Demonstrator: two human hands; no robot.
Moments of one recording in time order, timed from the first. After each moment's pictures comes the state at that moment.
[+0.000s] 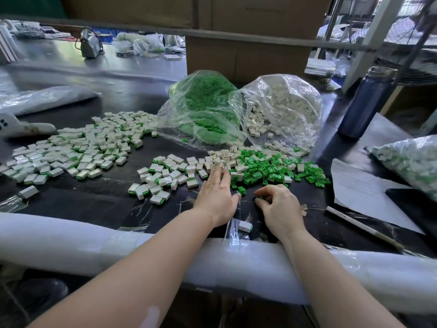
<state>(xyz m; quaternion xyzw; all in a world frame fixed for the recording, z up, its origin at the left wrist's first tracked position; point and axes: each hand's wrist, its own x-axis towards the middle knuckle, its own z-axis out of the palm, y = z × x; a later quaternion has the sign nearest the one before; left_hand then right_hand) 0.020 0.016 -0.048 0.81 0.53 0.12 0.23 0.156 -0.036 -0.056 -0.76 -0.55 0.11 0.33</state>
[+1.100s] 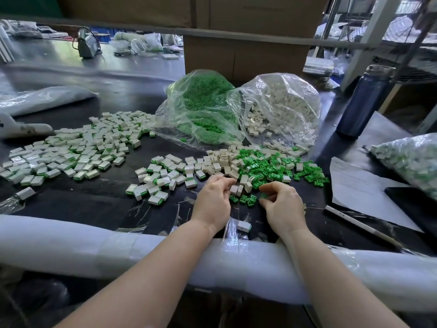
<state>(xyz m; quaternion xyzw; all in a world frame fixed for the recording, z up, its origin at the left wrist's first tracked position) 0.019 0.002 -0.053 0.75 0.49 0.34 0.28 0.160 -0.037 -0.052 -0.77 -0.51 0.15 0.36</state>
